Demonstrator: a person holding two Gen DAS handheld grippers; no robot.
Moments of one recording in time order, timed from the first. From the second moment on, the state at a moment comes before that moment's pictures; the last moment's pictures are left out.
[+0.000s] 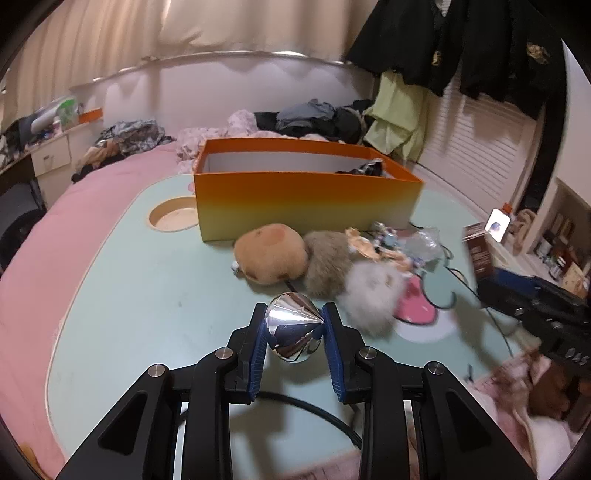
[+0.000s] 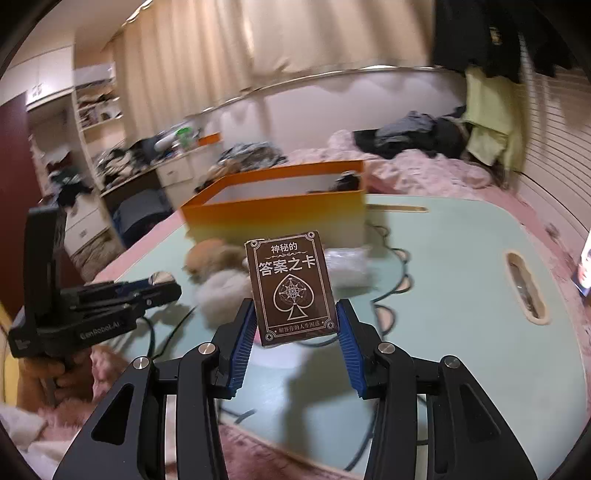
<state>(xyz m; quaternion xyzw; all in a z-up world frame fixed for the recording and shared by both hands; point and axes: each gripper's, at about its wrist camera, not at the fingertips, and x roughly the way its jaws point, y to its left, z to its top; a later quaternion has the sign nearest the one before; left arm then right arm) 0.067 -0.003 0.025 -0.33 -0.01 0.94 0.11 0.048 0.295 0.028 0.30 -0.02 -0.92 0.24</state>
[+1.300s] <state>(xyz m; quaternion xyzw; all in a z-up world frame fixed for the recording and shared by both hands) -0.084 -0.012 0.091 -0.32 0.00 0.94 0.08 -0.130 0.265 0.072 0.40 -0.08 -0.89 0.19</state>
